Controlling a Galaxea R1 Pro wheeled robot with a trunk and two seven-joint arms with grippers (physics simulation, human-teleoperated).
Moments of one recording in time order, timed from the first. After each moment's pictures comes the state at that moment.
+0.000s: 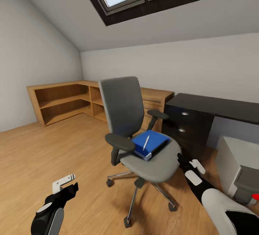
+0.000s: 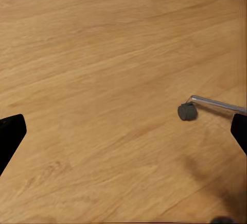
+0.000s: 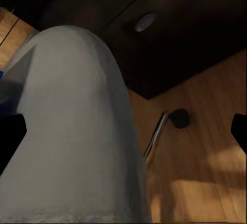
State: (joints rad) left arm -0.07 -0.08 0.13 -1.57 0.25 0.59 0.39; right arm -0.80 -0.09 -0.06 -0.24 -0.95 -0.20 0.01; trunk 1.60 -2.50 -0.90
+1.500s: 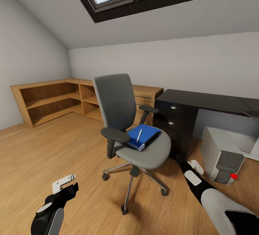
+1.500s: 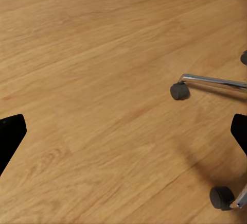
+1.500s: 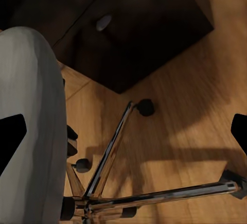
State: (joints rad) left arm -0.07 -0.08 0.13 -1.57 0.25 0.59 0.39; right arm -0.80 -0.09 -0.05 -0.23 -0.95 -0.16 0.01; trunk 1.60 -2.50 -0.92
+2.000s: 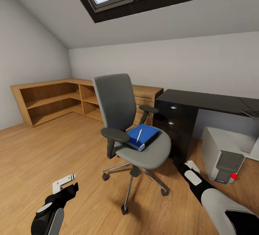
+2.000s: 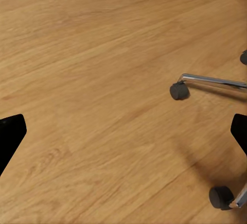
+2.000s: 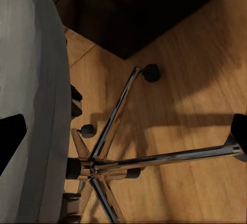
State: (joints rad) left arm -0.07 -0.08 0.13 -1.57 0.25 0.59 0.39; right arm -0.80 -0.09 -0.05 -0.24 -0.95 -0.01 0.02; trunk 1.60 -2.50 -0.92
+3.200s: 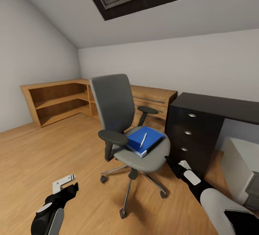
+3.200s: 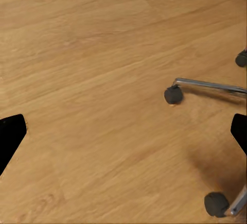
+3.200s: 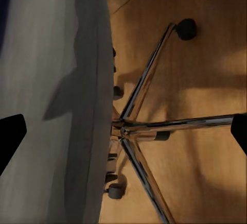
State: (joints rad) left arm -0.07 -0.08 0.13 -1.57 0.25 0.59 0.39; right arm -0.80 -0.08 -0.06 -0.24 -0.95 0.17 0.13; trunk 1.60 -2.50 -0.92
